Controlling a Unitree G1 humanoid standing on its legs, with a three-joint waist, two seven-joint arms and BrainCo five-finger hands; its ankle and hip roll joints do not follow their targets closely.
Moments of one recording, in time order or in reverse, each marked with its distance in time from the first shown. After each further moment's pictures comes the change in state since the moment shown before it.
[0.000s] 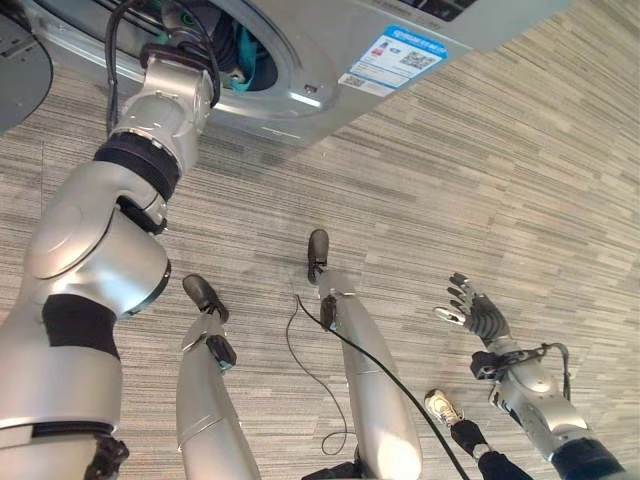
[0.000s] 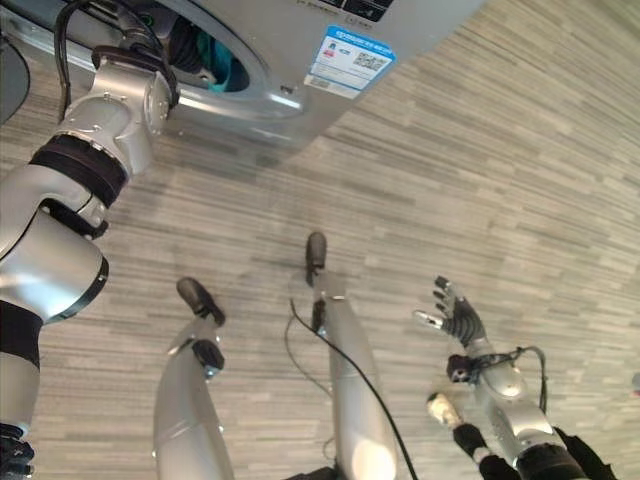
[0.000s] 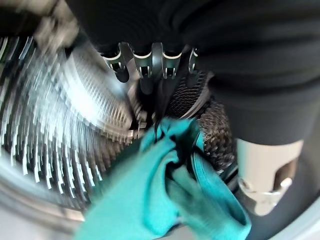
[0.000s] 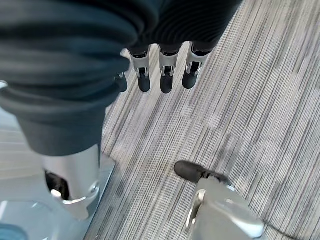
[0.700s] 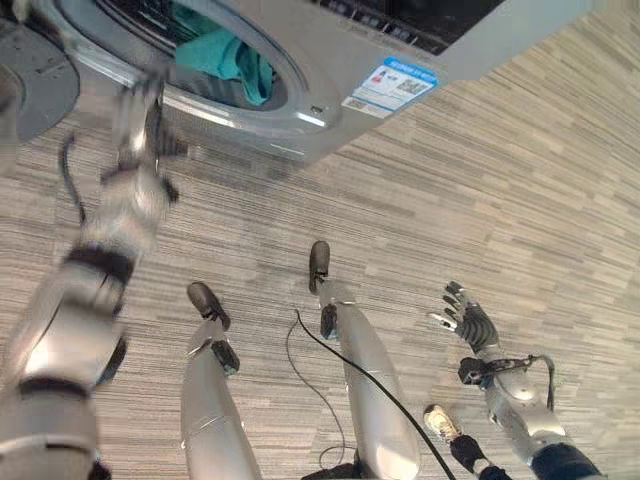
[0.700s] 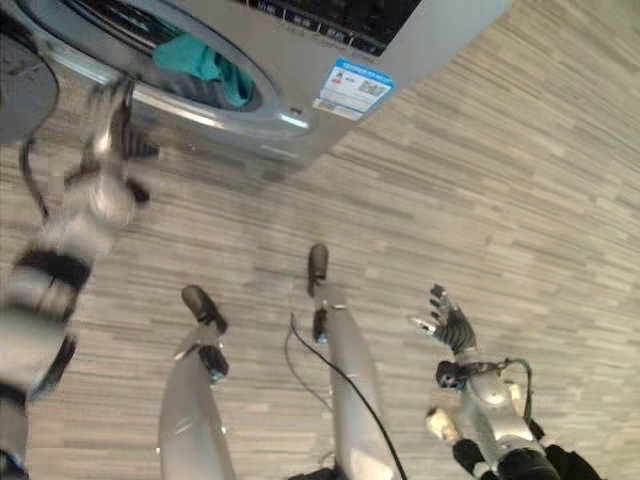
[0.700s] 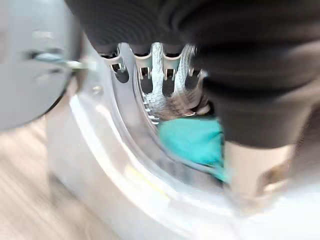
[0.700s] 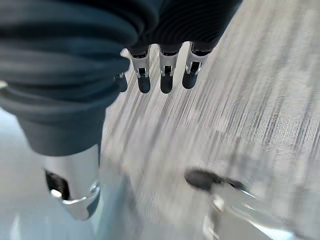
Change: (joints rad) left arm 0.937 0.155 0.596 -0.611 -0.432 -0.182 0.031; right arm 0.055 0.195 -0.101 0.202 -0.033 0.003 -0.044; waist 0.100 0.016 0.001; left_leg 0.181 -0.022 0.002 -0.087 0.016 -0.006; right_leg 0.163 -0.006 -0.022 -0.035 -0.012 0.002
